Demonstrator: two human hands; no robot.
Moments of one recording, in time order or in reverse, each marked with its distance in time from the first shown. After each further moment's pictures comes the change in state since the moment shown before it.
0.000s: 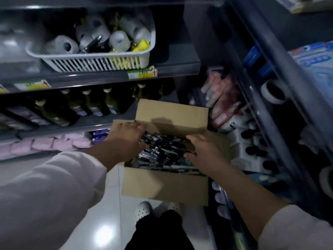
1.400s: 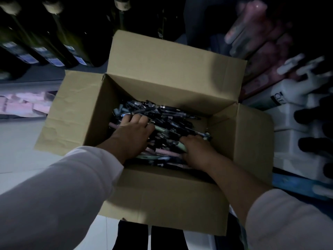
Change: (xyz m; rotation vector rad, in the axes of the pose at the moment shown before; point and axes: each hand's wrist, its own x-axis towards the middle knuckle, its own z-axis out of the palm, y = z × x) left_hand 0.128 0.014 0.220 0.191 -0.130 0.125; right_hand 0.147 0.113 0.172 -0.216 -0.365 -0.037
